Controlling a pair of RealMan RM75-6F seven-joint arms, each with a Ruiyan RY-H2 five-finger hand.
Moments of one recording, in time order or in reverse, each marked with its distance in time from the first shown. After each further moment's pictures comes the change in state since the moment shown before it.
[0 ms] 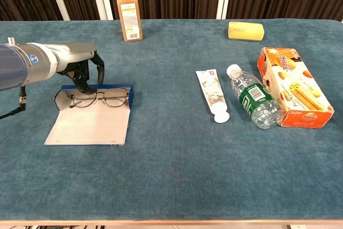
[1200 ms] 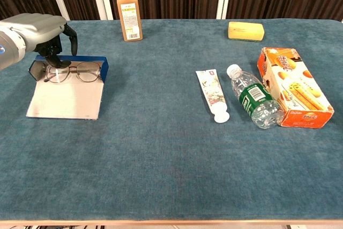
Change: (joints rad) left arm 0.128 -0.004 0.033 0.170 0.343 0.110 -0.105; right arm 0.000 0.005 0.000 -0.013 0.013 -0.008 0.001
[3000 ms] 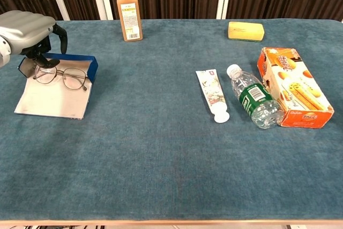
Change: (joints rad) left arm 0.115 -0.019 -0.027 0.101 0.233 -0.027 -0.021; right arm -0.002 0.002 0.000 0.000 0.003 -0.003 0.006
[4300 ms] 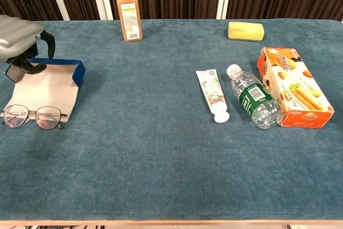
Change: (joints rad) left arm 0.074 -0.024 -0.001 0.096 0.097 0.003 -0.017; right arm -0.001 0.000 0.000 0.001 -0.002 0.002 0.003
